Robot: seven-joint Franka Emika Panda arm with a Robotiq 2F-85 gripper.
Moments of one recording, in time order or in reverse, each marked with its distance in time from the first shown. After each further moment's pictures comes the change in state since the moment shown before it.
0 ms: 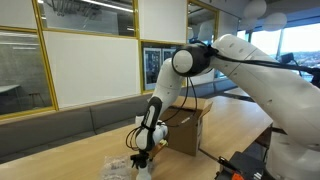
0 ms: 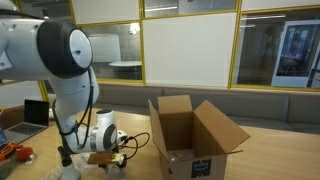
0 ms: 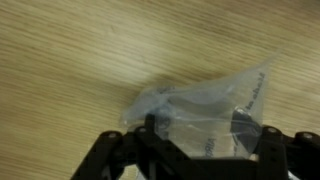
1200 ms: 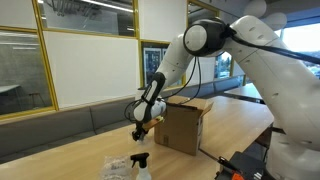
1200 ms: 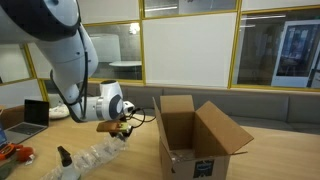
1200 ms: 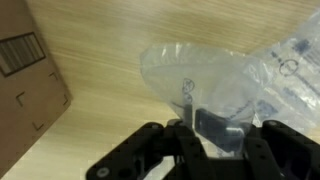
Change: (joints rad) arm -0.027 -0.241 -0.032 -0.019 0.004 -0.037 0.000
